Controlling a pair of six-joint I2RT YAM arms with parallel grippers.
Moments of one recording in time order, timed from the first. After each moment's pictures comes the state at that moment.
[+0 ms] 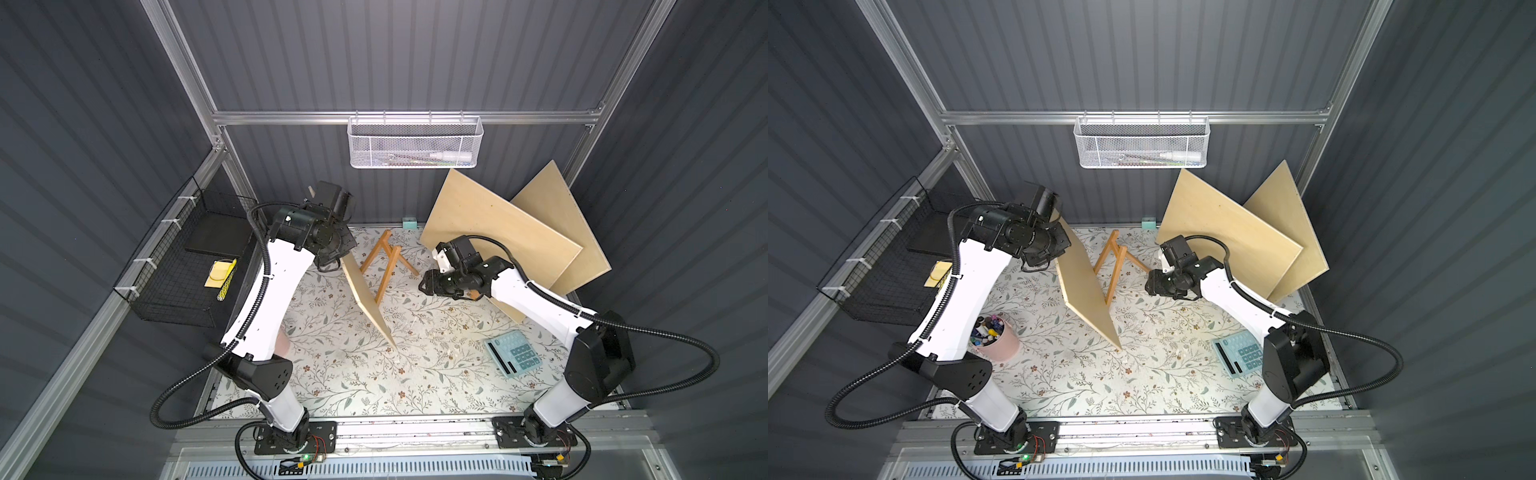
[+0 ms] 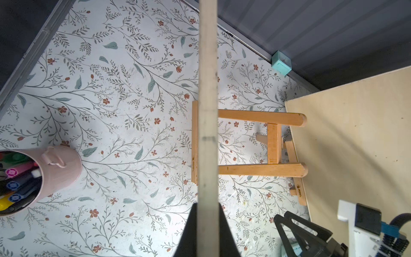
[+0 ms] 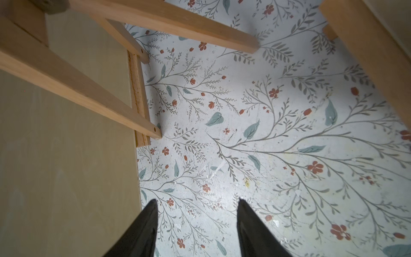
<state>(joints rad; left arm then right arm) -0.46 1.68 2.14 -1.45 -0.19 -0.84 0.56 1.63 1.34 -0.65 -0.21 0.52</state>
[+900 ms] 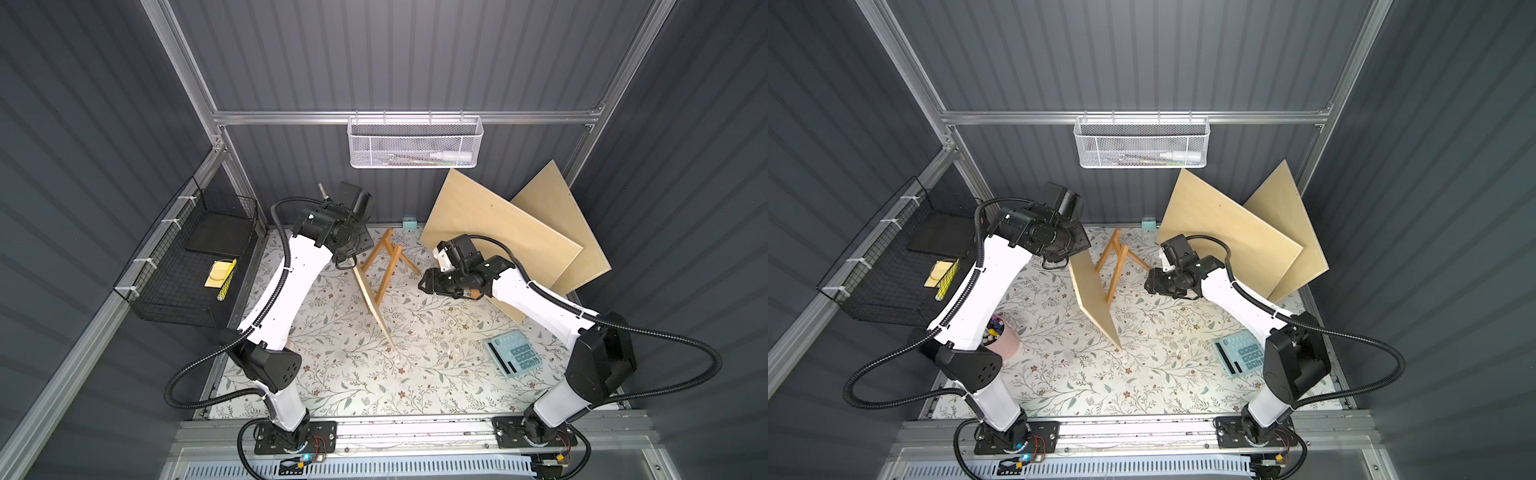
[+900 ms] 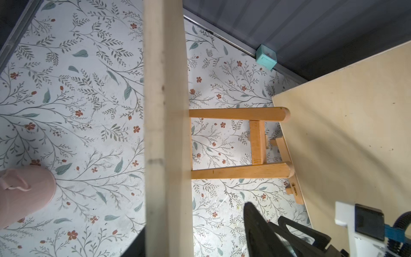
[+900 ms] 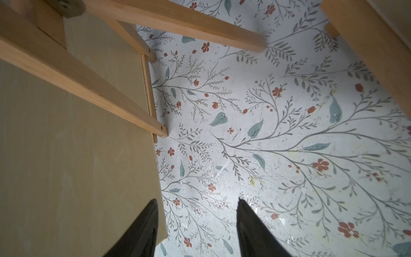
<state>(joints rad) -0.54 1.77 2.17 -1.37 -0.20 -0.82 0.56 1.61 1.34 -0.65 -0.22 0.56</state>
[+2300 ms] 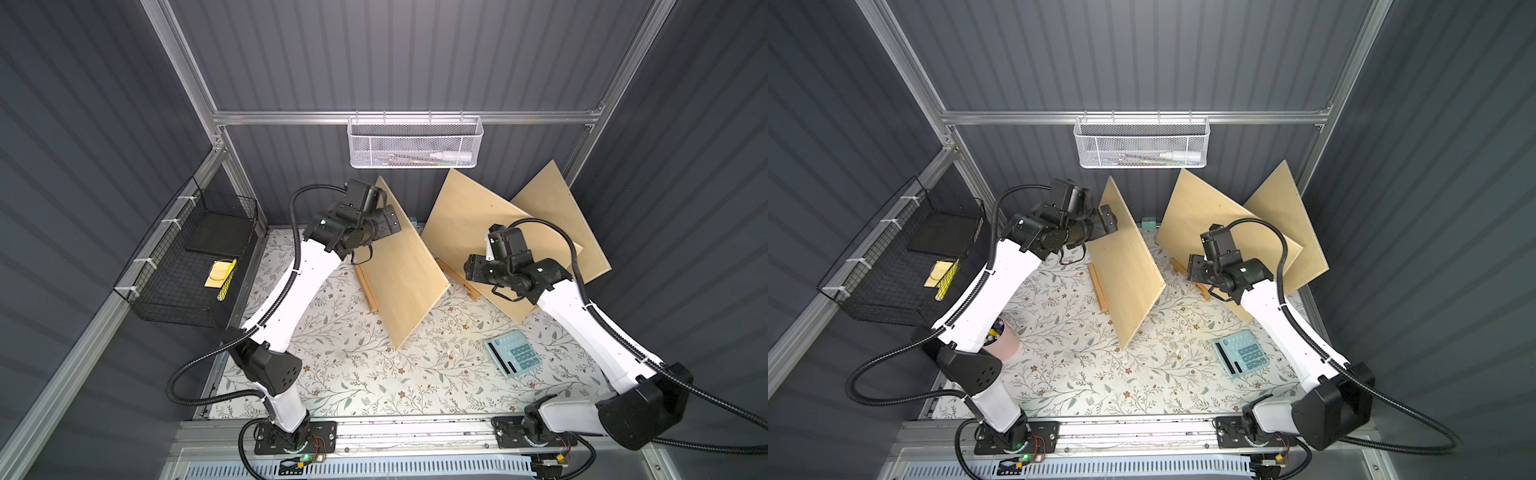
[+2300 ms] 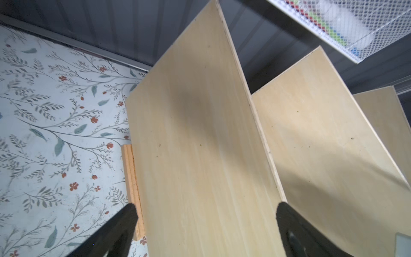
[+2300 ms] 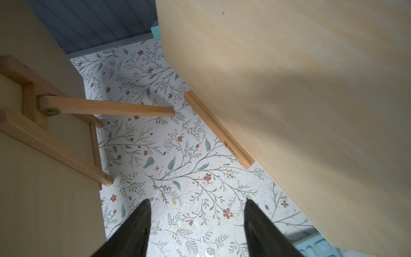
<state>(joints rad) -0.58 1.70 2.05 -0.99 -0.20 -0.68 0.40 1.33 1.28 -0.76 0.13 0.44</state>
